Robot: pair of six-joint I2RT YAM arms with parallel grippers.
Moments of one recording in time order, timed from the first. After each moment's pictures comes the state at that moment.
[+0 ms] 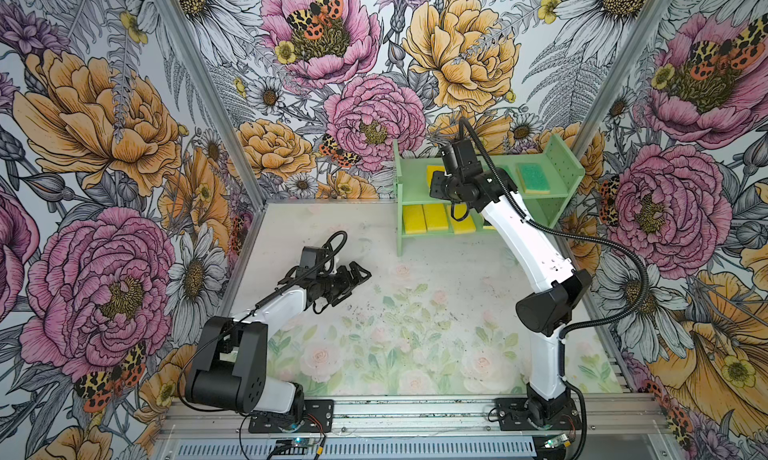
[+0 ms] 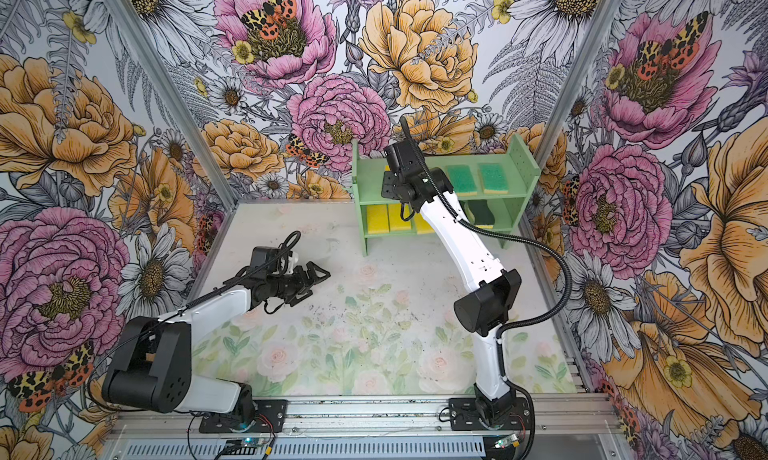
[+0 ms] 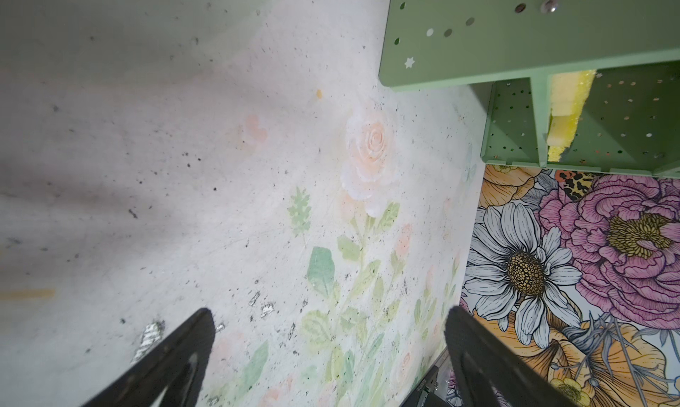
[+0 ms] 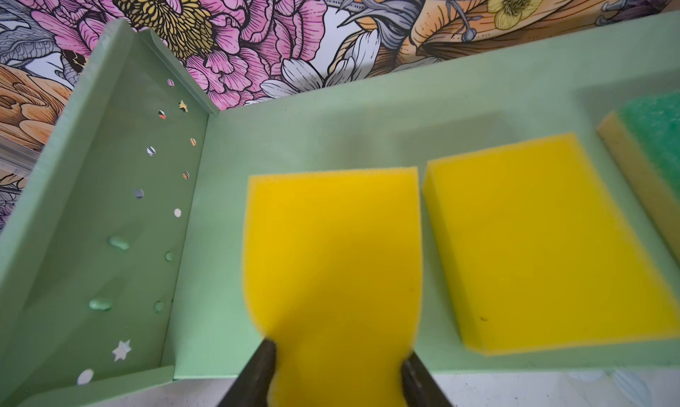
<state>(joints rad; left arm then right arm) -0.18 1.43 0.73 -0.18 0.56 -0.76 0.50 2.04 2.40 -1.06 0.24 0.46</state>
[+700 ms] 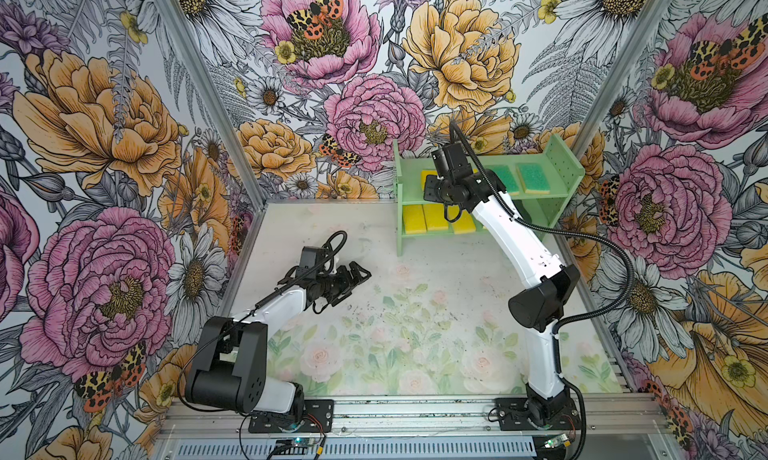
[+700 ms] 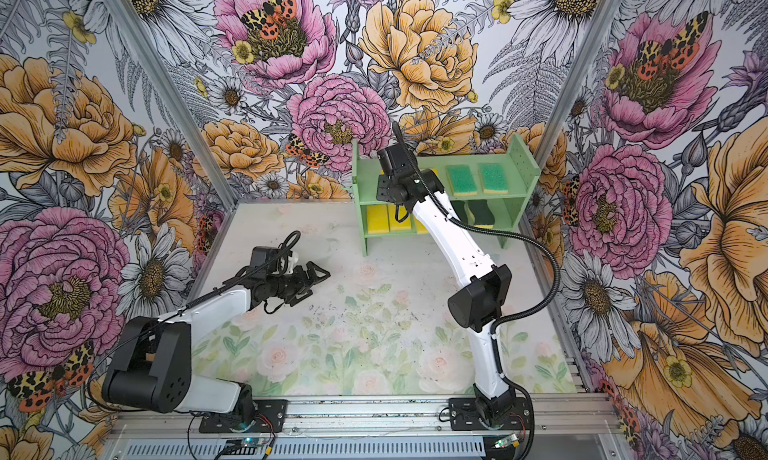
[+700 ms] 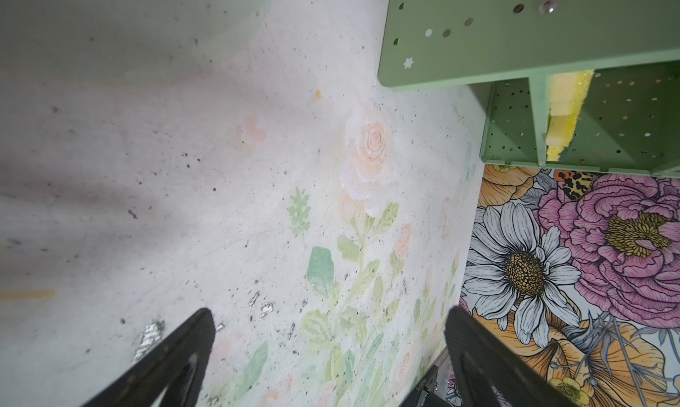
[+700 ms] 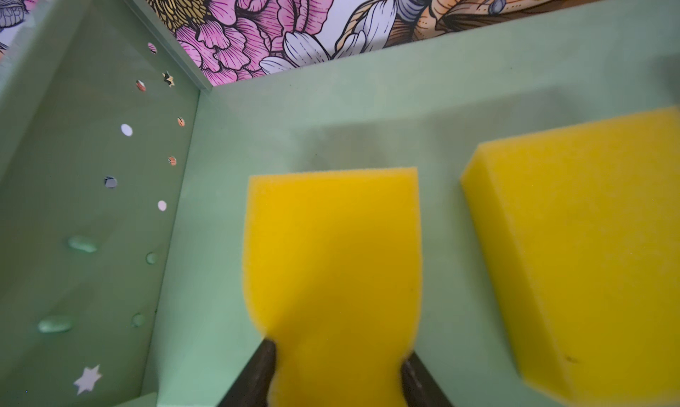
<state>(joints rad) -0.17 1.43 0.73 -0.18 0.56 -0.76 0.51 2.11 2.43 -1.06 0.23 0.47</state>
